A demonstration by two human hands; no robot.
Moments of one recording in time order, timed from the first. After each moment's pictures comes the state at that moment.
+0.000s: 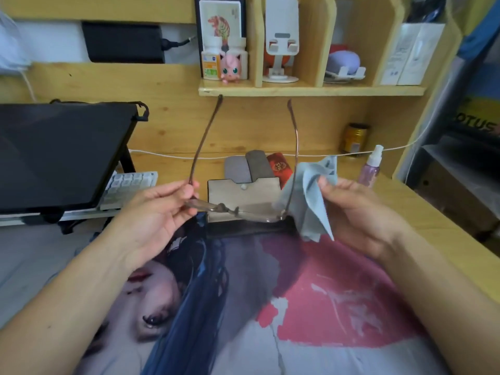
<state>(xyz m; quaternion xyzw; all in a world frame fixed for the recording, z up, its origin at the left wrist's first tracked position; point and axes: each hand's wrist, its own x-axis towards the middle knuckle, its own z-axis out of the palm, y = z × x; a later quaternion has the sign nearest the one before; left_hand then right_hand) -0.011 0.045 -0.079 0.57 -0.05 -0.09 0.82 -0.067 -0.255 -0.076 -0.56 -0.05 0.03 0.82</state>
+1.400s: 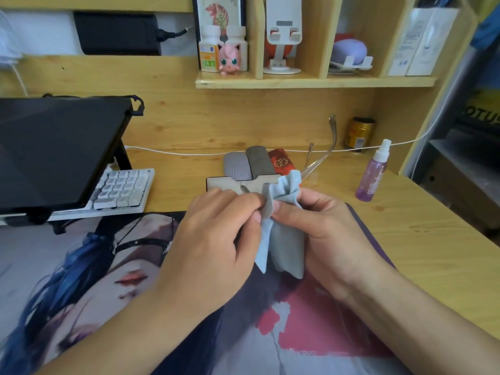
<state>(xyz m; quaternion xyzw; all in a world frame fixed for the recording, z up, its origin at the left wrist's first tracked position) -0.069 -0.016 -0.091 0.81 -0.36 0.35 0.31 -0.094 -0.180 -0.078 -0.57 -0.05 -0.03 0.82</state>
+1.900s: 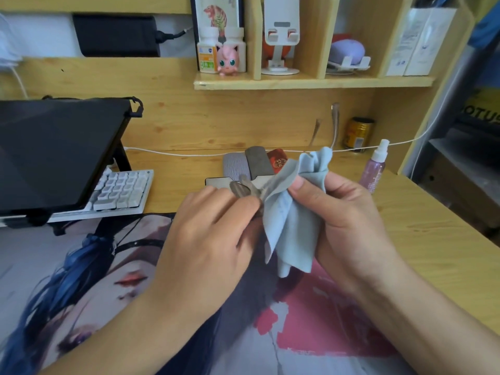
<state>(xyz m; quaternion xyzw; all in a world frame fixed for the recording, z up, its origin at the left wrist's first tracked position) -0.072 -0.017 -0.086 0.80 -0.35 0.43 0.23 -0.102 -0.184 -0.061 -0.54 -0.06 -0.10 0.83</state>
